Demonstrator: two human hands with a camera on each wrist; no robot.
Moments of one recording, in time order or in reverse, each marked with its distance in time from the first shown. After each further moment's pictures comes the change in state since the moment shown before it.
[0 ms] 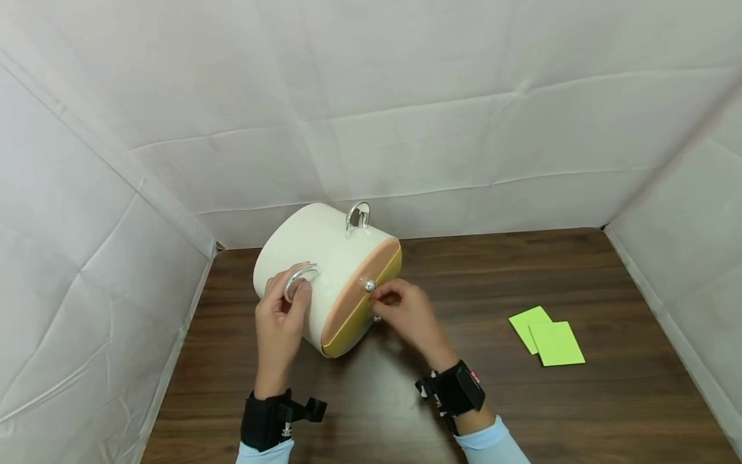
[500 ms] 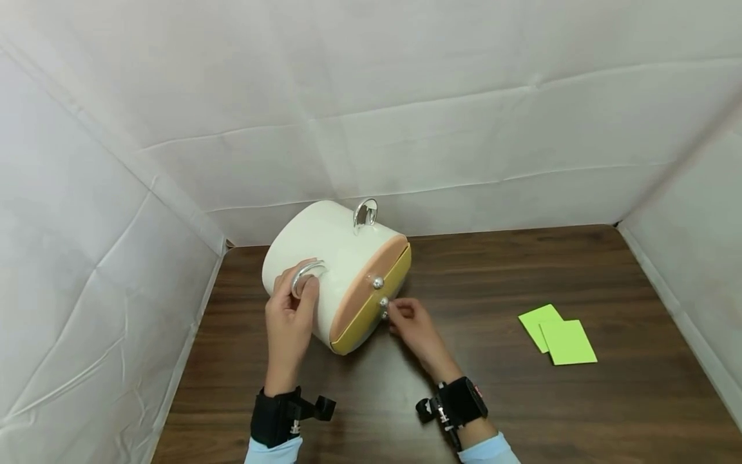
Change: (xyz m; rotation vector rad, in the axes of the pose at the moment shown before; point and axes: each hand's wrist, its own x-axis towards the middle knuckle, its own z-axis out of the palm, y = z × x) left_hand 0.002 0.000 0.011 -0.014 0.000 -0.015; right_hand -0.011 0.056 0.020 0.489 0.071 0.273
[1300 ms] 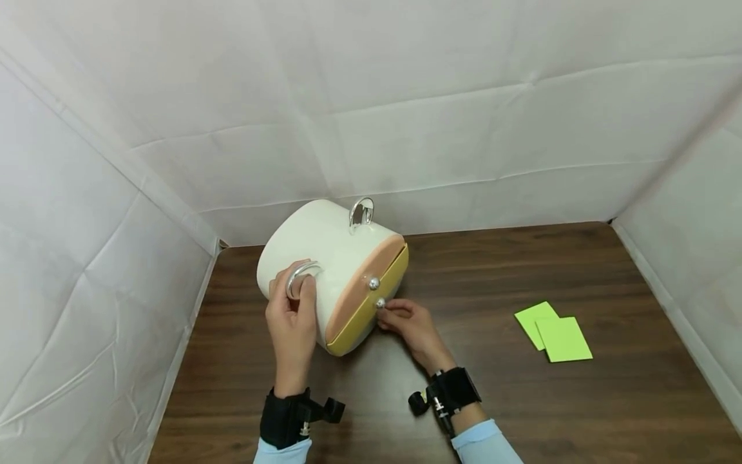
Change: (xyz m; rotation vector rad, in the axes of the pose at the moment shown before) left_hand -0.009 0.001 0.013 0.035 0.129 0.027; right_hand 0.009 0.026 -0.008 0.247 -0.065 0.031
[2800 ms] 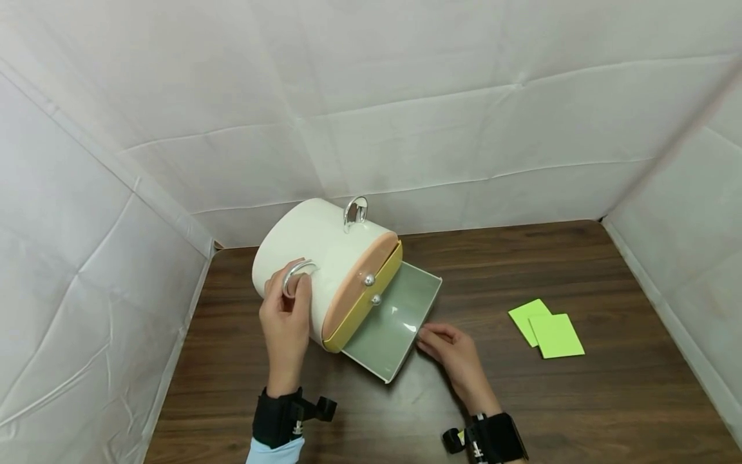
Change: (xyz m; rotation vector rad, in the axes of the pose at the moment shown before) left_hand 0.004 -0.002 -0.006 -0.014 -0.015 -0.030; right_hand -0.067 -0.016 -0.045 -0.027 0.212 0.041
